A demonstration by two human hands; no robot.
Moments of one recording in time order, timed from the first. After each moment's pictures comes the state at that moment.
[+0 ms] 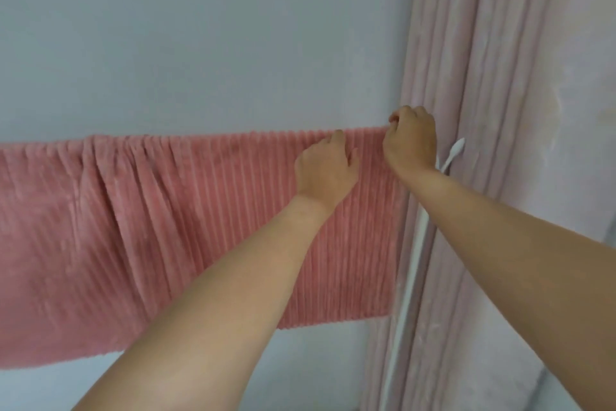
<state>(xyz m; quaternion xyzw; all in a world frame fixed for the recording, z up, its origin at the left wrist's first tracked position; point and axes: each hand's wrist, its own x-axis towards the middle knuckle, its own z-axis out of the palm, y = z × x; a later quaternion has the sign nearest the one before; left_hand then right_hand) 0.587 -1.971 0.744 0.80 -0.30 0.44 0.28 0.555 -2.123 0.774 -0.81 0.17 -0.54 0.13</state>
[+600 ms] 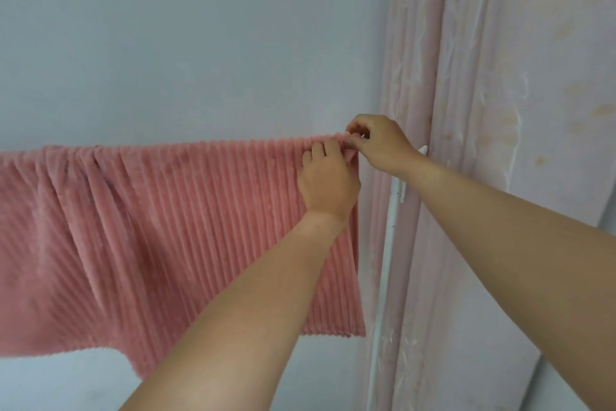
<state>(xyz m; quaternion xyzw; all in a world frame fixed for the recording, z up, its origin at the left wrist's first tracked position) 0.582 -2.059 0.727 0.80 -0.18 0.48 0.31 0.559 -2.173 0.797 -0.89 -0.05 -0.34 0.28</state>
